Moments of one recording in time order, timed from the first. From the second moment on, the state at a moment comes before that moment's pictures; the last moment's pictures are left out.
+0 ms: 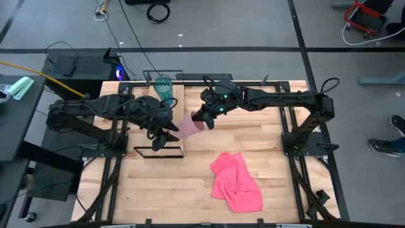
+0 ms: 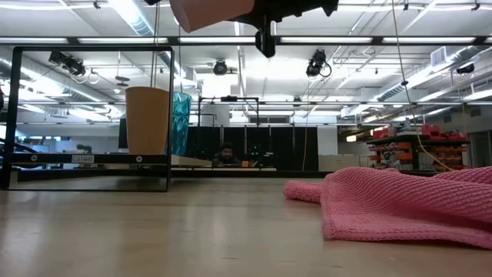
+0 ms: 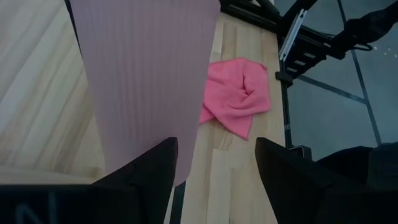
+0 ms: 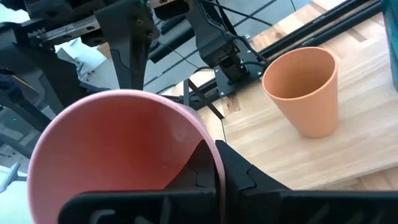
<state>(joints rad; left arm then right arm) -0.03 1.24 1.40 -0.84 0.10 -0.35 -0.16 1.63 1.39 -0.13 -0.38 0.53</state>
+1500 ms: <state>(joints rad) 0.04 1.28 1.40 -0.83 0.31 -0.33 -0.12 1.63 1.39 -0.15 -0.39 0.47</state>
